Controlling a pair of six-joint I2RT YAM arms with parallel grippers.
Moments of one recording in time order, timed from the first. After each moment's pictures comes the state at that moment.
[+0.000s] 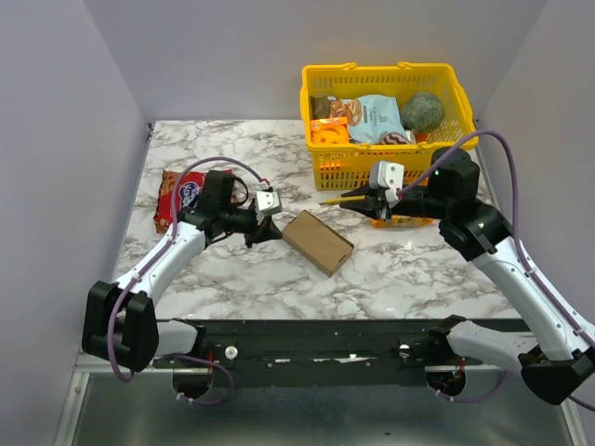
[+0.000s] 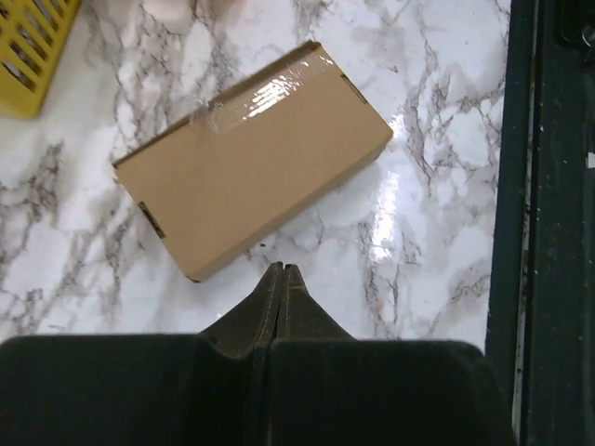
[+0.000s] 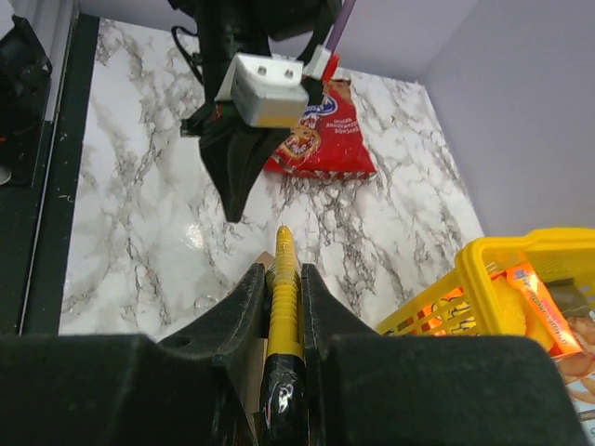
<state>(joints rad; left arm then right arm) -0.32 1.28 0.90 -0.38 0.93 0.61 0.55 1.08 1.22 -0.40 -0.77 -0.58</state>
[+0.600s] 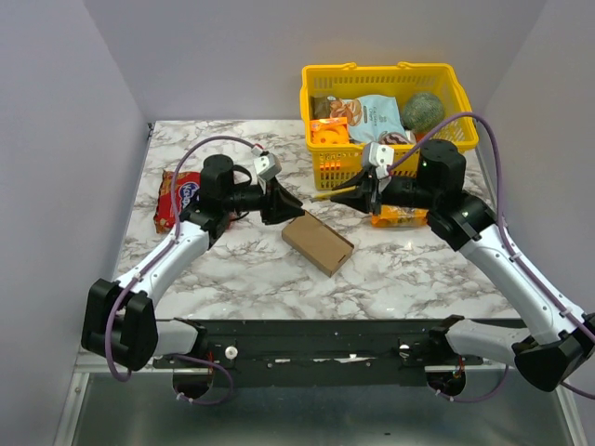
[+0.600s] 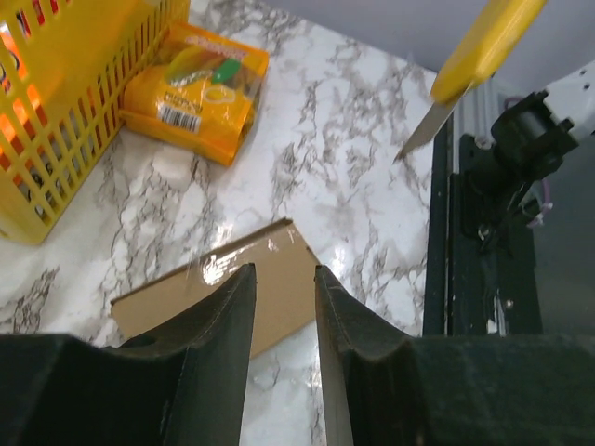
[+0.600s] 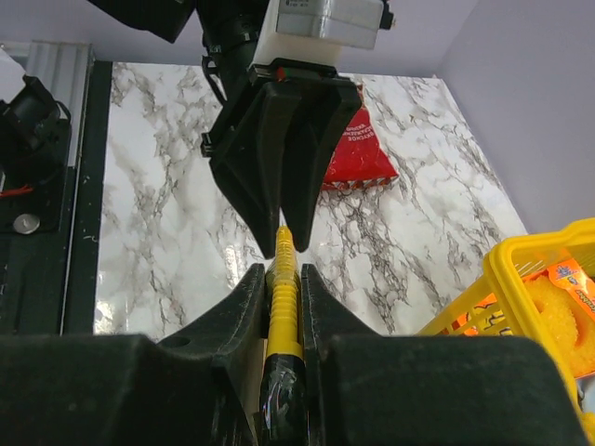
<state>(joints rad) -0.37 1.28 0.91 0.09 0.99 -0.01 0.55 1.14 1.23 -0.30 -0.77 -0.41</state>
